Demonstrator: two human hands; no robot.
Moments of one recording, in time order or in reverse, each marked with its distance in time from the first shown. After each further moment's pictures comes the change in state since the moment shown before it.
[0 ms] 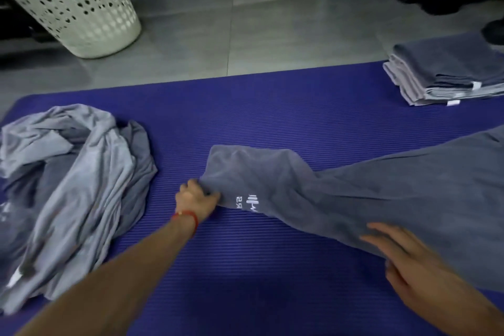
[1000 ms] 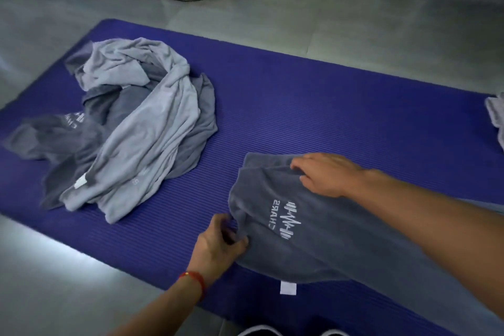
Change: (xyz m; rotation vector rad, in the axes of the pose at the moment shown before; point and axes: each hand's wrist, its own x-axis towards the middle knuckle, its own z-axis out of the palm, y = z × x) left_hand -0.145 -0.089 0.013 -0.446 -0.073 -0.109; right_hand 0.264 -0.182 0.008 -0.431 -0.560 -0.338
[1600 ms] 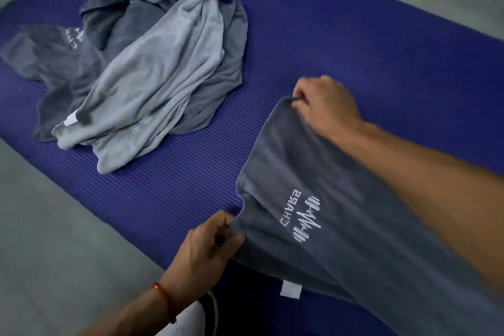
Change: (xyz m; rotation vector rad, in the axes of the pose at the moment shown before) left_hand -0.020 -0.007 -0.003 -0.095 -0.028 0.041; right_hand 0.155 -0.004 0.003 0.183 0.424 -0.066
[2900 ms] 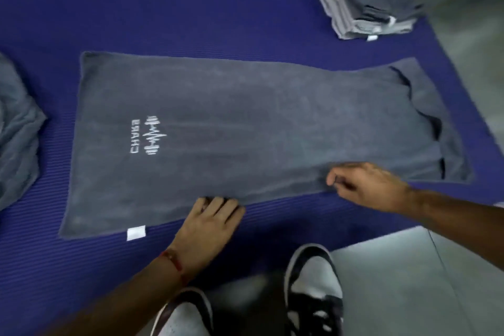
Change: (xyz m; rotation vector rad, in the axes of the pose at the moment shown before) left_hand 0.015 0.025 0.117 1.001 -0.281 1.373; right_hand -0.474 0.075 -0.021 0.078 -0.185 0.566
